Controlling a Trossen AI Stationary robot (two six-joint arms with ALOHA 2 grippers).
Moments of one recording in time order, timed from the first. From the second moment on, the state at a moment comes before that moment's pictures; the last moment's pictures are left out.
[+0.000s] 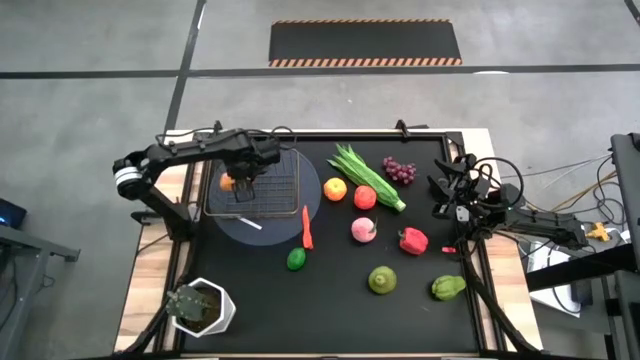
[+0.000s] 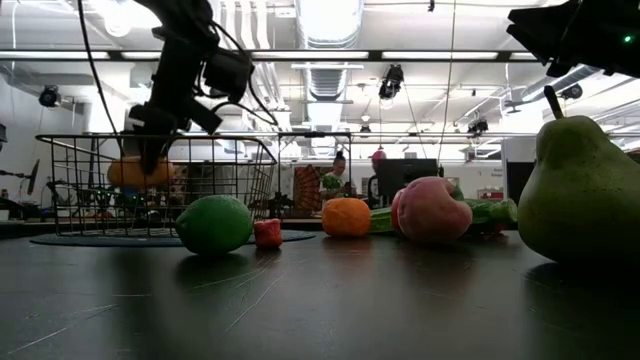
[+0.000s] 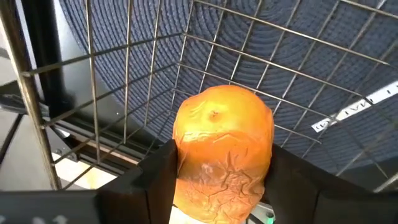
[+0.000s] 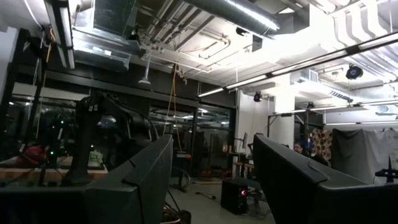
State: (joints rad) left arm 0.48 1.52 1.16 -1.33 -0.30 0.12; right arm -0.18 0.05 0.01 0.56 0.19 -0.26
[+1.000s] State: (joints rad) left arm 0.48 1.60 1.16 -1.29 -0.40 0.11; right arm -0.18 0.05 0.01 0.56 0.19 -0.27
